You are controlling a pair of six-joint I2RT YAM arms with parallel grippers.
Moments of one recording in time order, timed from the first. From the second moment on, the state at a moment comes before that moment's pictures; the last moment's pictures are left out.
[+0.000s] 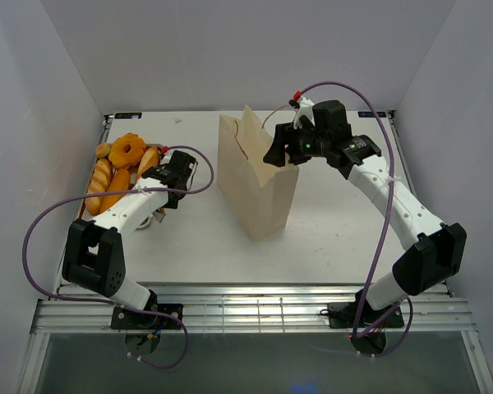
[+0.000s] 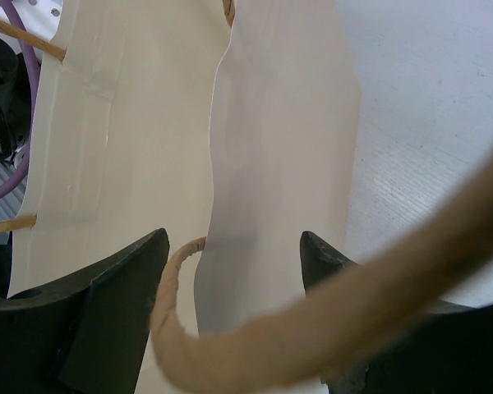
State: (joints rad) left arm -0.36 1.51 1.09 -0.78 -0.70 -0.22; right arm 0.49 1.51 1.51 -0.55 -0.40 0.26
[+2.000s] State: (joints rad) left arm -0.30 1.23 1.55 -0.94 -0.36 -0.37; right arm 0.49 1.51 1.49 -0.56 -0.34 0.25
